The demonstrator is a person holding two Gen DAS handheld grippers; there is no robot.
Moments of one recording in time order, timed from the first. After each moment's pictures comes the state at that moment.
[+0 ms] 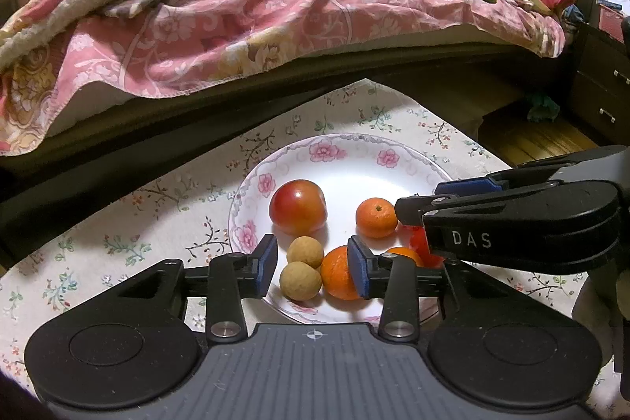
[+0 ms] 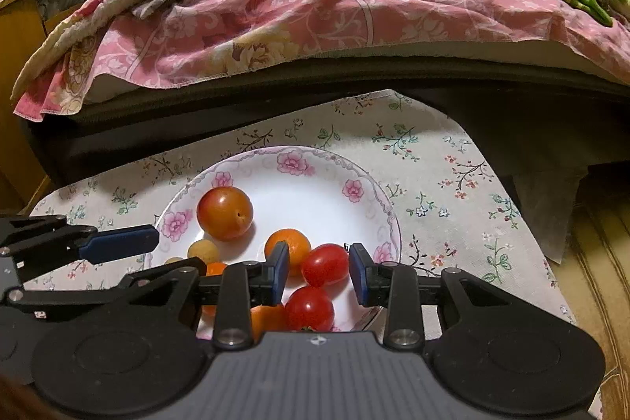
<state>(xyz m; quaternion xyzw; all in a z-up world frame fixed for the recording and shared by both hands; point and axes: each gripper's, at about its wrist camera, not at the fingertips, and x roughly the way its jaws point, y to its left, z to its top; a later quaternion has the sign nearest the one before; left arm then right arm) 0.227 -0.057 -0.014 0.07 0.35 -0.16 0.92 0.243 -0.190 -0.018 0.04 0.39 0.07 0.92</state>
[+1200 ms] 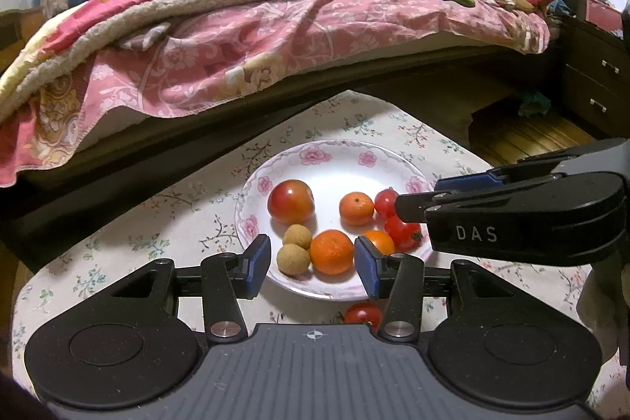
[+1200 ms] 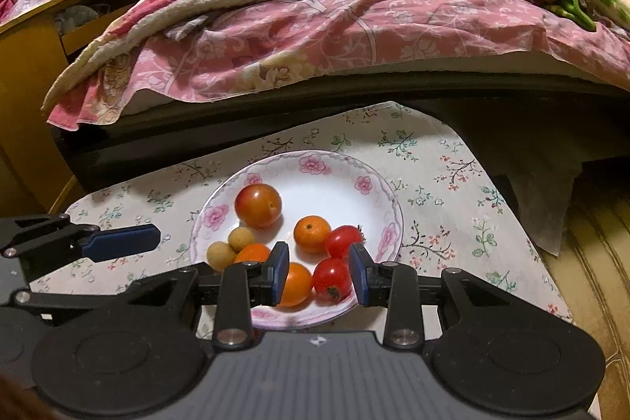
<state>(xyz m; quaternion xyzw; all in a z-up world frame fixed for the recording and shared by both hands) 0.185 -0.058 0.011 0.09 0.34 -0.16 0.92 0.196 -0.188 0.010 0.05 0.37 0.08 0.92</state>
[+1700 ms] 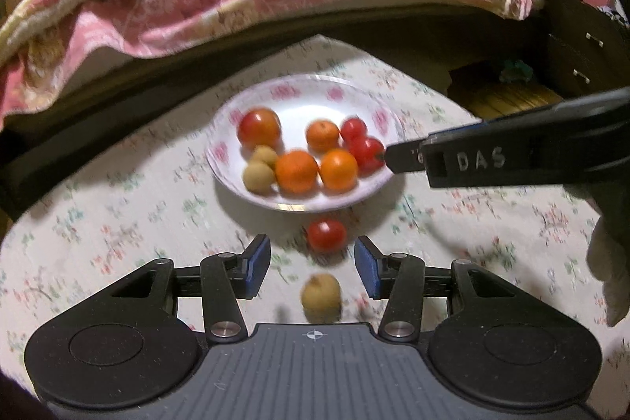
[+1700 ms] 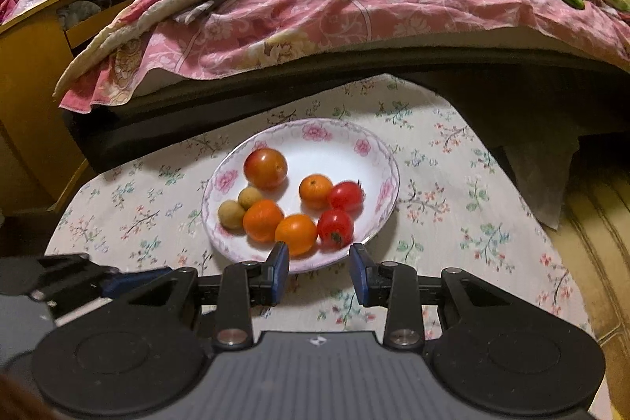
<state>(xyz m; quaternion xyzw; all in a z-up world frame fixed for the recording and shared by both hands) 0.150 -0.062 -0.016 0.09 0.39 -0.18 0.90 0.160 -0.193 0.005 0.07 0.39 0.08 0.91</state>
